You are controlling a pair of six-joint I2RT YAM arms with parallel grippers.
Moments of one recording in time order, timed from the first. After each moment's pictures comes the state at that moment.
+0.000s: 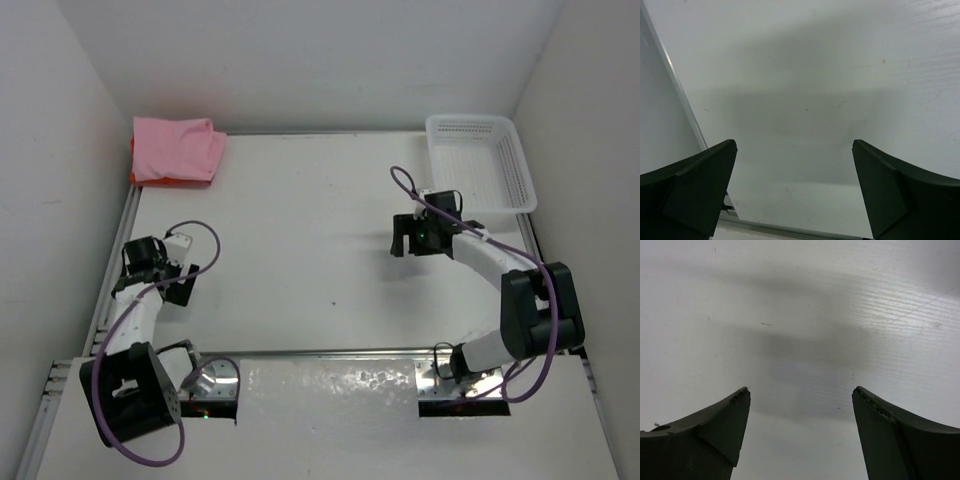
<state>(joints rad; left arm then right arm) 0.38 1.01 0.47 -0.47 -0.01 0.63 0.18 1.47 0.77 -0.26 -0.14 0.12</state>
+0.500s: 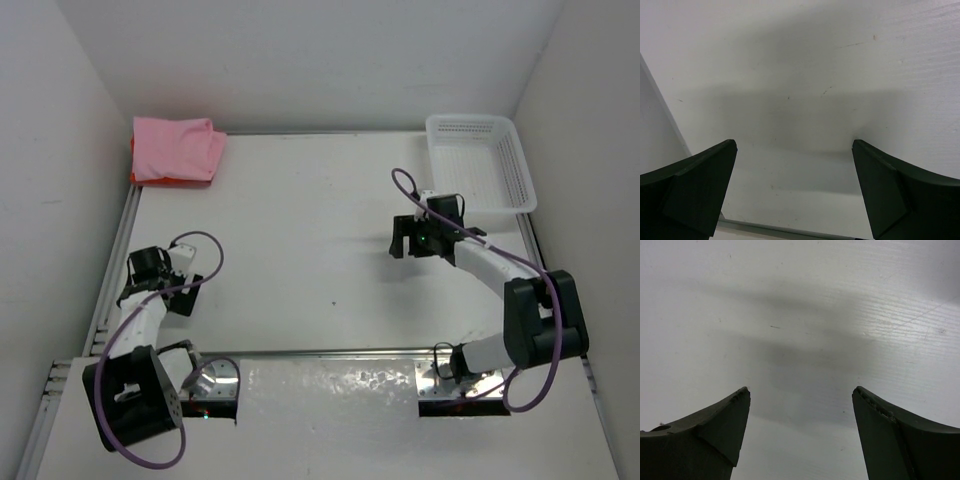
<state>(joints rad) 0.38 0.98 0.38 -0.44 -0.02 0.63 0.18 1.43 0.71 -0.18 -0.17 0.12</state>
